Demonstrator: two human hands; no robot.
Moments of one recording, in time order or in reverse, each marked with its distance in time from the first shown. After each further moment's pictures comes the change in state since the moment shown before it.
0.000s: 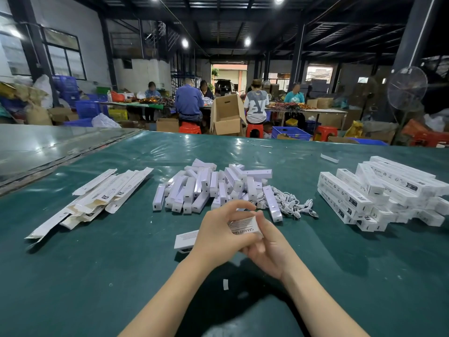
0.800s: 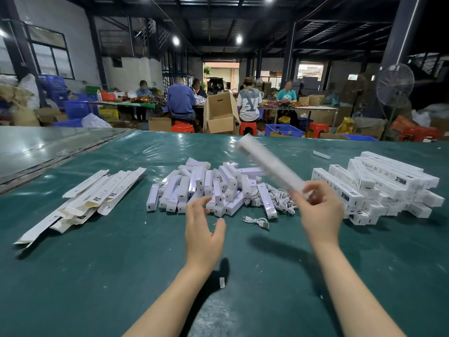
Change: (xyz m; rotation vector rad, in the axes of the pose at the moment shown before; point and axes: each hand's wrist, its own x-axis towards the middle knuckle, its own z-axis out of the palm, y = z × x) left_hand -0.006 -0.040 0.017 0.080 0.398 -0.073; right_hand -0.018 -0.065 -0.034 -1.010 0.891 -0.807
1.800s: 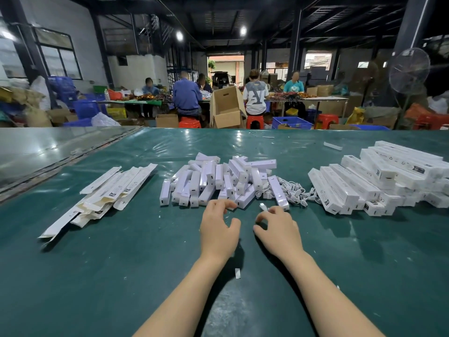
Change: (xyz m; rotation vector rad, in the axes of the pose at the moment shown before) left_hand 0.004 -0.004 -0.001 0.102 -0.120 -0.070; right_hand -0.054 0.024 0.057 -0.785 -0.686 0.029
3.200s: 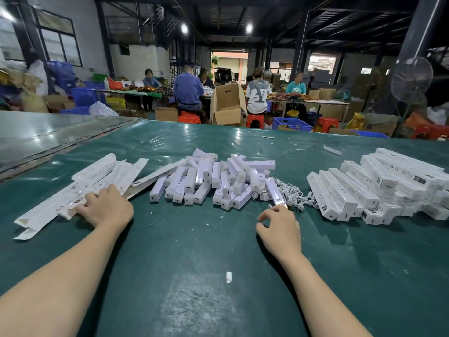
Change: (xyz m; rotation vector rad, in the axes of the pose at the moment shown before) left_hand 0.092 -0.119 -0.130 1.080 0.150 -0.579; right_hand 0.006 0.008 -0.007 0.132 0.075 0.011
